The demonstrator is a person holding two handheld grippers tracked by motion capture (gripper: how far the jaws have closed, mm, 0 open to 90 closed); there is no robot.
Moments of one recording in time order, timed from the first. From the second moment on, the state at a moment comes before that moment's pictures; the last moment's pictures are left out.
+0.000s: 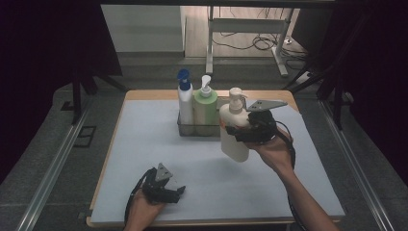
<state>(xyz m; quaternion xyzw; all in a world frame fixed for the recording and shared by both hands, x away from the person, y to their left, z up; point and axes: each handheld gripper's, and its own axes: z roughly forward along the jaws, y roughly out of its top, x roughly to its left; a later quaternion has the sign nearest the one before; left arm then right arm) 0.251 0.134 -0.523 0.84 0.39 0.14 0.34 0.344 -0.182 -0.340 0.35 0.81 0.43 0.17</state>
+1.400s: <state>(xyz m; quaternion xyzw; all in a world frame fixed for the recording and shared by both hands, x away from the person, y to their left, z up) 0.251 0.134 -0.523 0.84 0.39 0.14 0.34 0.430 -0.190 -0.329 0.42 0.76 0.44 0.22</state>
